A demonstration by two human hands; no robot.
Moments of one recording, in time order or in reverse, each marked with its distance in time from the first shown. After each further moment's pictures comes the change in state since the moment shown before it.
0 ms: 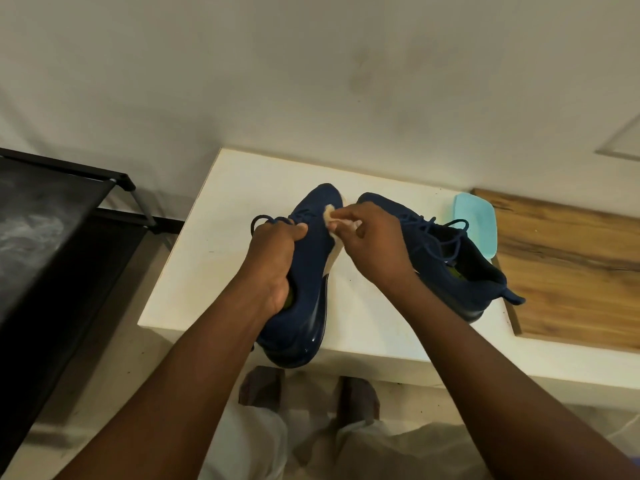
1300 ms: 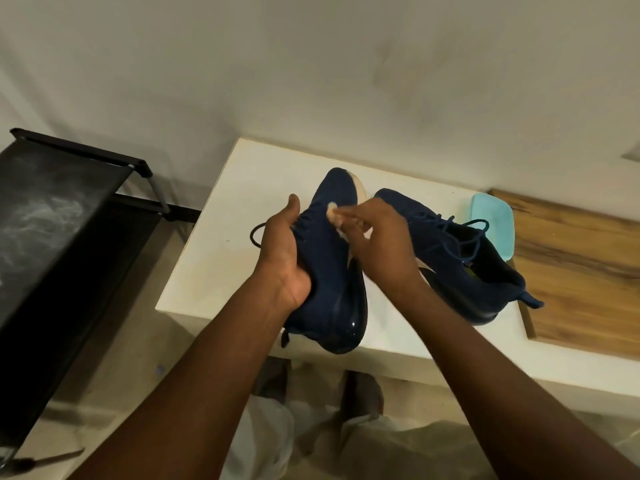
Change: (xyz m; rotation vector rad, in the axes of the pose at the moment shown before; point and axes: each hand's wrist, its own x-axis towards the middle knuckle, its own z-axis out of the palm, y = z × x) left_hand 0.006 -0.008 -0.013 -0.484 -0.212 -0.135; right_hand -0.012 -0.044 -0.003 -0.005 -0.016 -0.066
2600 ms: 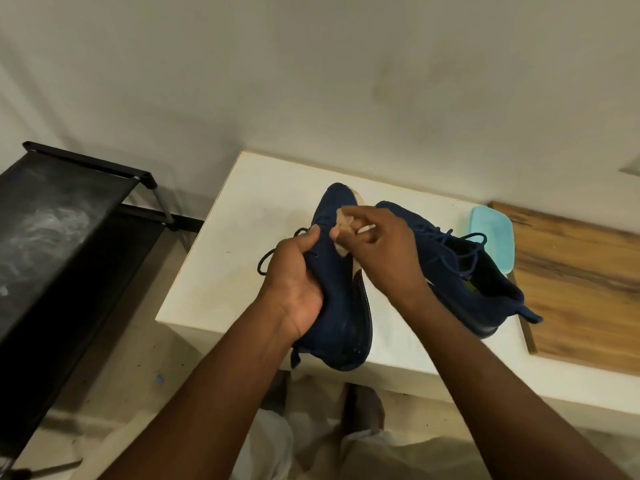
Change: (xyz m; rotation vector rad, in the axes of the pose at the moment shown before) left_hand -0.024 -0.012 0.010 0.033 -0.115 0.027; right_hand 0.005 0.004 -0.005 0.155 -0.018 0.143
